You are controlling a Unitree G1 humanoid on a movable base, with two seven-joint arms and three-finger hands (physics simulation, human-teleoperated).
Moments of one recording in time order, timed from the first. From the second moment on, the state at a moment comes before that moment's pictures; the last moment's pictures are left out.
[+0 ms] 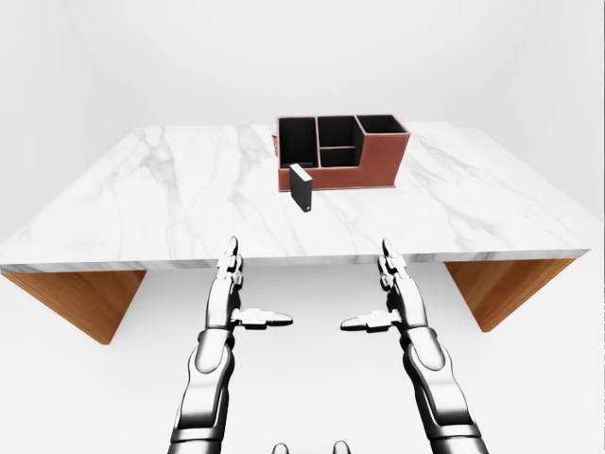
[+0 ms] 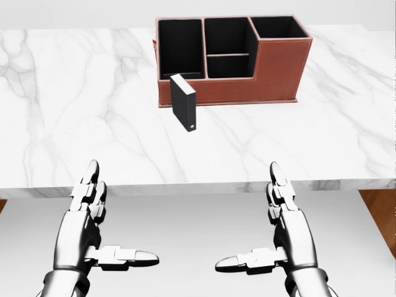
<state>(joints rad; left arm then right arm) 0.00 0.02 0.02 0.02 0.01 -0.02 -0.06 0.03 -0.01 0.00 0.00 -0.05 -0.01 0.06</state>
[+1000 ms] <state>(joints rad) 0.03 0.02 0.06 -0.23 0.04 -0.09 0.00 0.04 -0.02 -0.02 -0.13 -0.06 -0.09 0.02</state>
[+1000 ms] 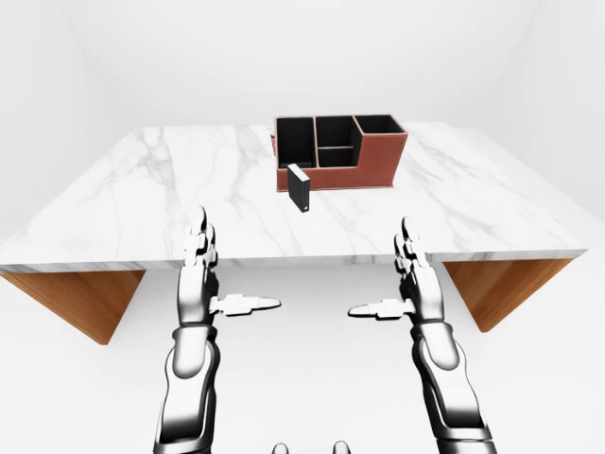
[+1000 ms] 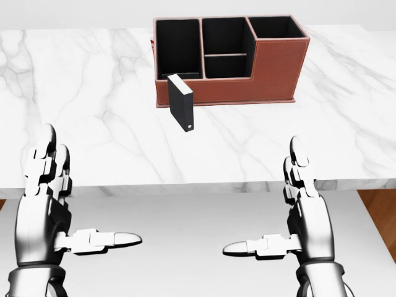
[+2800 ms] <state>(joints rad) 0.03 0.02 0.06 -0.22 0.05 -0.09 0.00 0.05 -0.01 -0.01 -0.11 -0.09 -0.09 0.03</state>
